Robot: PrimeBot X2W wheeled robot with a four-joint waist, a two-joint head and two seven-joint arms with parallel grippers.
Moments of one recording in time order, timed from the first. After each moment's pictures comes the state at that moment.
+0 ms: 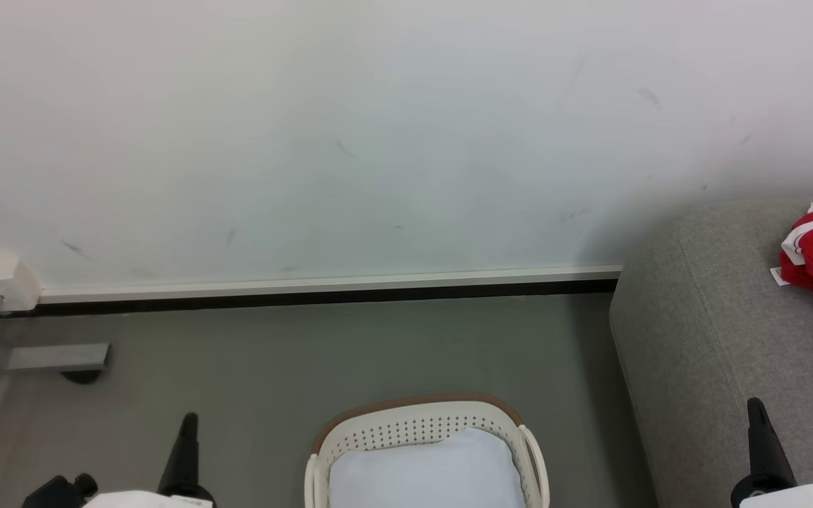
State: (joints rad) left arm -0.06 0.04 0.06 0.28 -0.97 -0.10 -0.05; right arm -0.06 -0.04 -0.07 0.27 0.98 0.13 -0.05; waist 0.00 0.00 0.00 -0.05
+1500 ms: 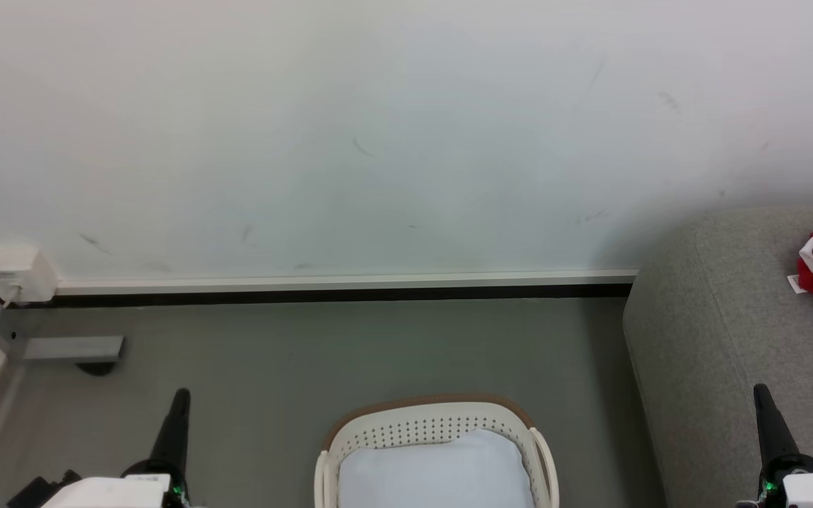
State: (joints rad) left arm -0.09 0.04 0.10 0.26 -1.41 -0.12 0.06; right arm -0.09 -0.04 -0.10 0.26 1.41 0.13 0.06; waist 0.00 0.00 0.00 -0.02
